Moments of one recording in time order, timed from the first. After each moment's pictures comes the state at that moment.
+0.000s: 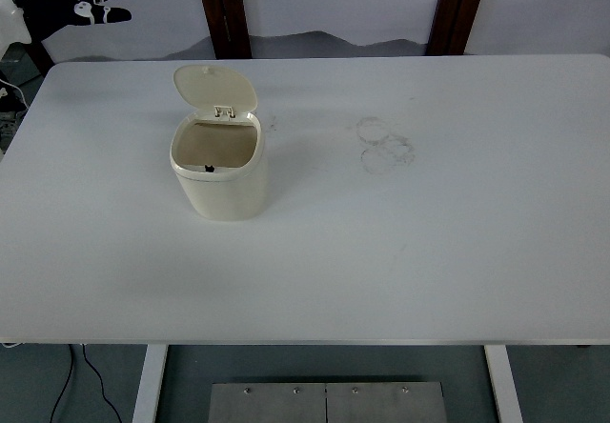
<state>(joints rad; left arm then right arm) -1.41 0.75 0.11 -0.82 0.07 -0.45 -0.31 0.00 0.00 0.31 0.15 -0.23 -0.02 0.02</state>
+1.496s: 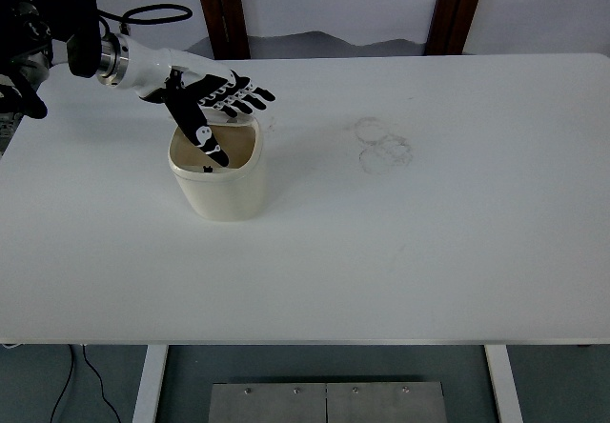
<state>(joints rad) -1.59 0.59 0.21 -1.10 0.50 -0.60 0.04 0.00 0.00 0.31 0.15 -0.23 -0.02 0.02</state>
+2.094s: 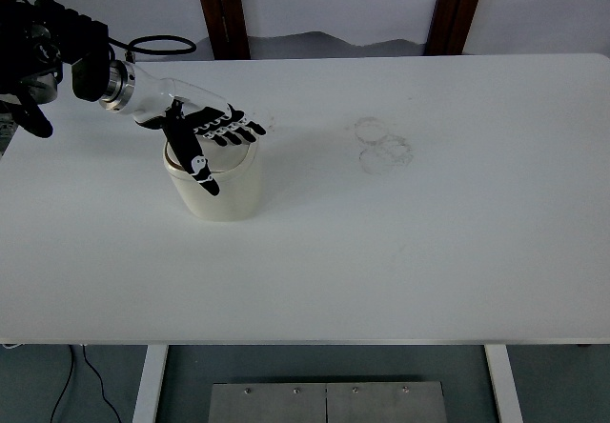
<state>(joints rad) -1.59 0.60 0.25 -1.17 0.50 -0.59 0.15 0.00 0.00 0.31 0.15 -0.23 -0.02 0.02</state>
